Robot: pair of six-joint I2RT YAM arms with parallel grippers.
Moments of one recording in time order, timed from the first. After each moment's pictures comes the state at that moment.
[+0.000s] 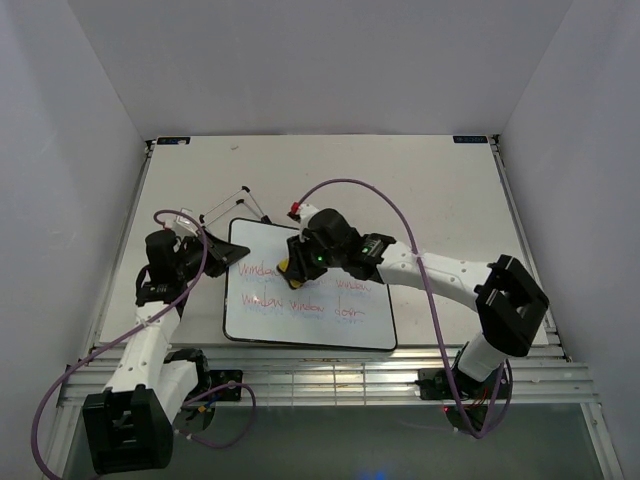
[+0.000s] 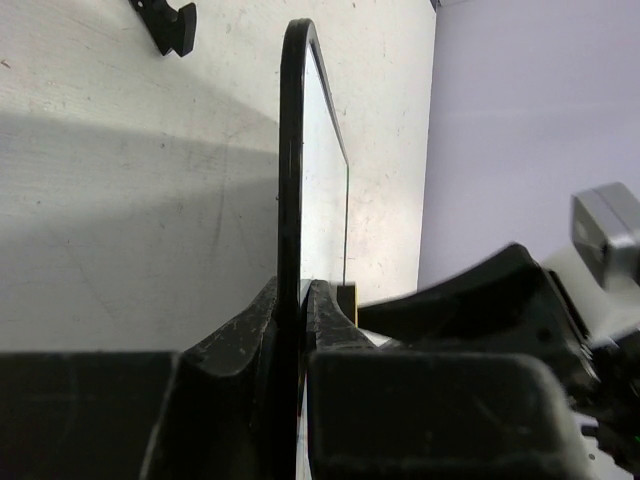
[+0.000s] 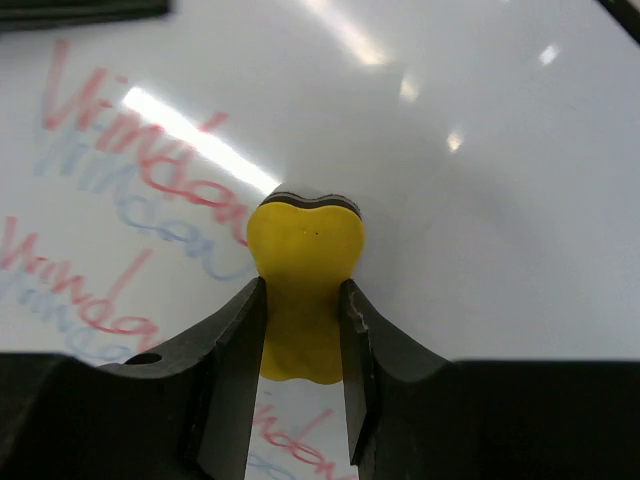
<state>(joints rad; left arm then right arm) 0.08 0.89 0.48 -0.08 0.65 -0.84 0.96 1.59 1.10 -0.17 -0.17 0.40</state>
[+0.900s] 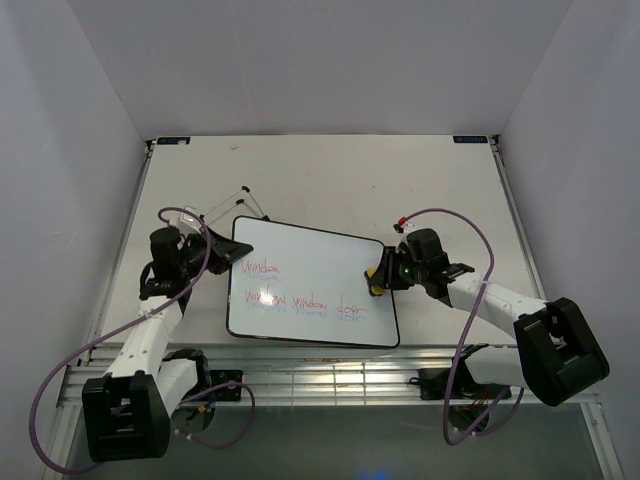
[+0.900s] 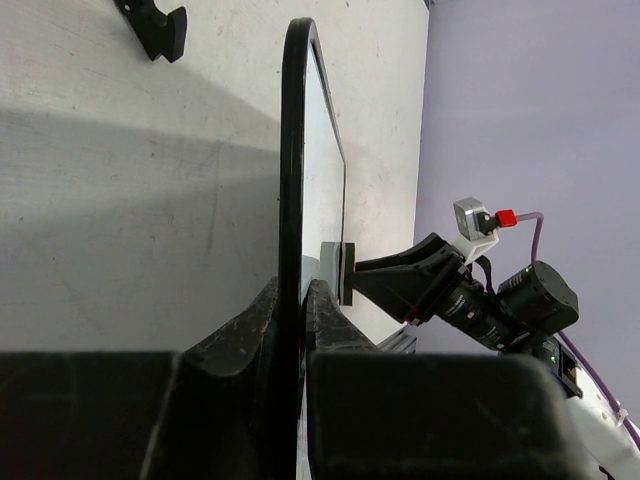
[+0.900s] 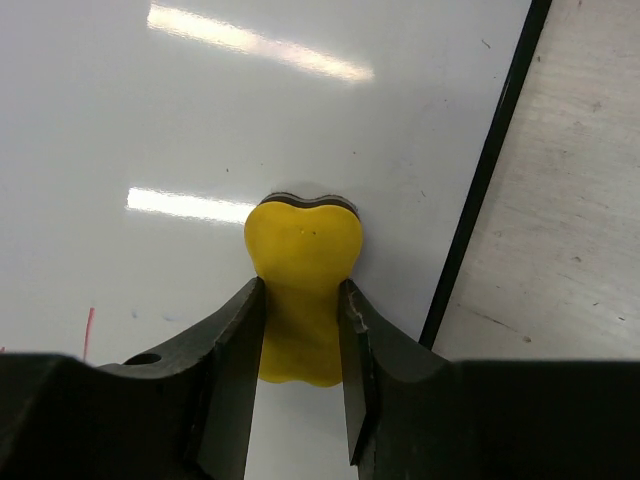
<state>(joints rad) 0.06 0.96 0.47 0.01 0.66 -0.88 0.51 1.27 0.52 -0.05 -0.26 0.44</state>
